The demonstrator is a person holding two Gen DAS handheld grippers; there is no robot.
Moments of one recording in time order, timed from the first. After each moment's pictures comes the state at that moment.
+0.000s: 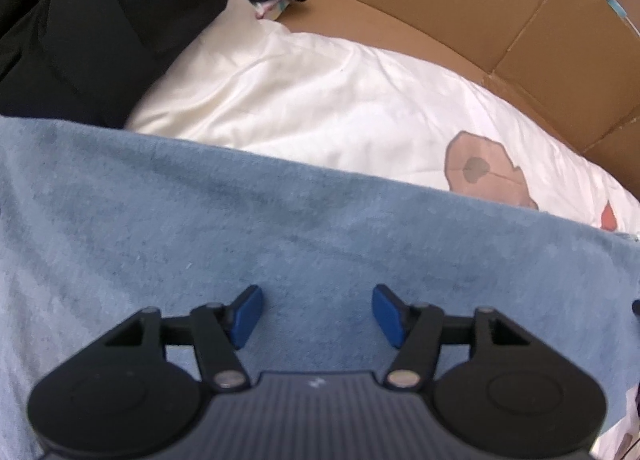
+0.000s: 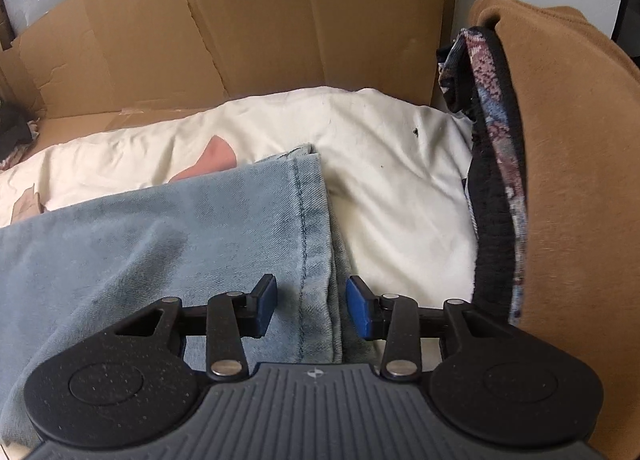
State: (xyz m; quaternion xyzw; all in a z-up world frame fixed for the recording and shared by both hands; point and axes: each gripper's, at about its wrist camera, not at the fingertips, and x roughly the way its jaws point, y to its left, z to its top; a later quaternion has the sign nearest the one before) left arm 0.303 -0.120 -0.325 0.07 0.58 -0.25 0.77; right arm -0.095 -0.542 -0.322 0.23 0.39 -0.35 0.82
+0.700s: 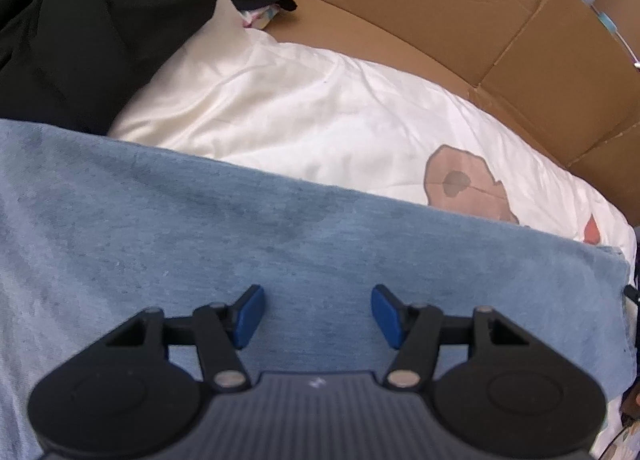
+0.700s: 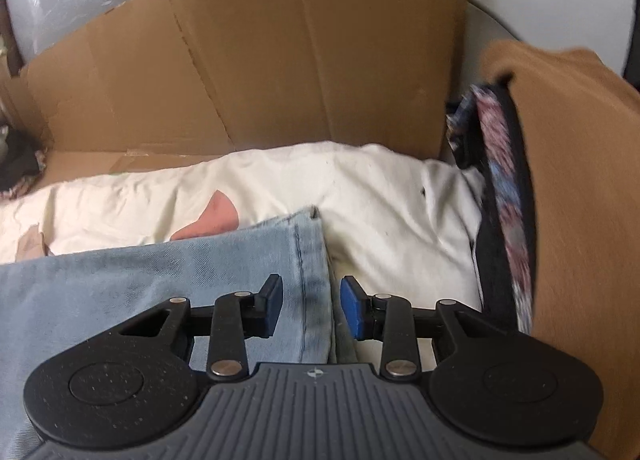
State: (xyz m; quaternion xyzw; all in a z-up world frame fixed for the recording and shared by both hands) left arm 0.303 -0.122 -0.319 0.04 0.58 -0.26 0.77; right arm -0.079 -0.566 -0.311 0.20 0.35 -0.34 0.85
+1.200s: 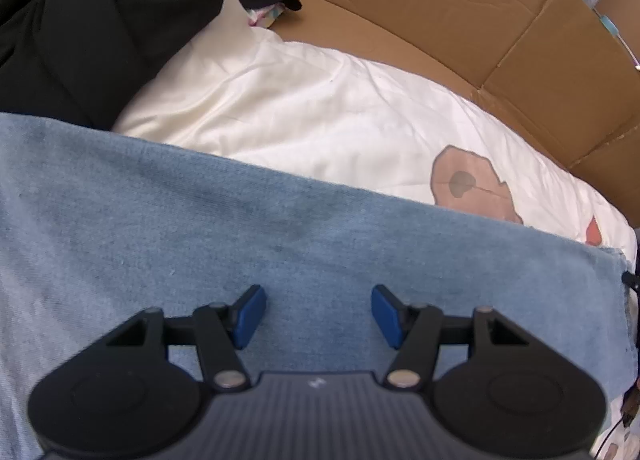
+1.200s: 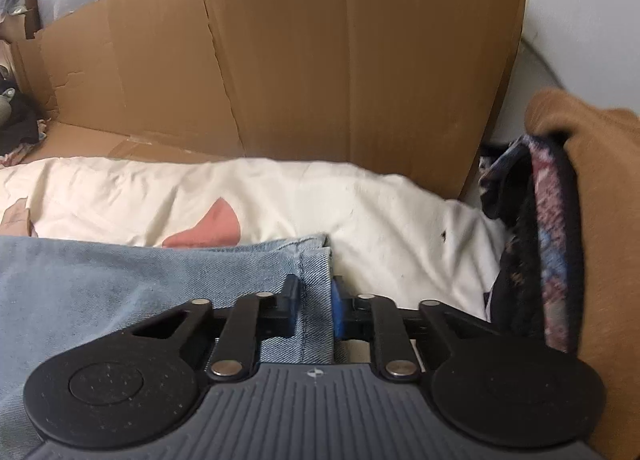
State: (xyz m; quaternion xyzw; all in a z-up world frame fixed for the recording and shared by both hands) left arm 0.303 -0.117 -0.322 0.04 0.57 -0.26 0.78; right arm -0.060 -0.561 -0.308 0.12 0.36 -0.33 0.86
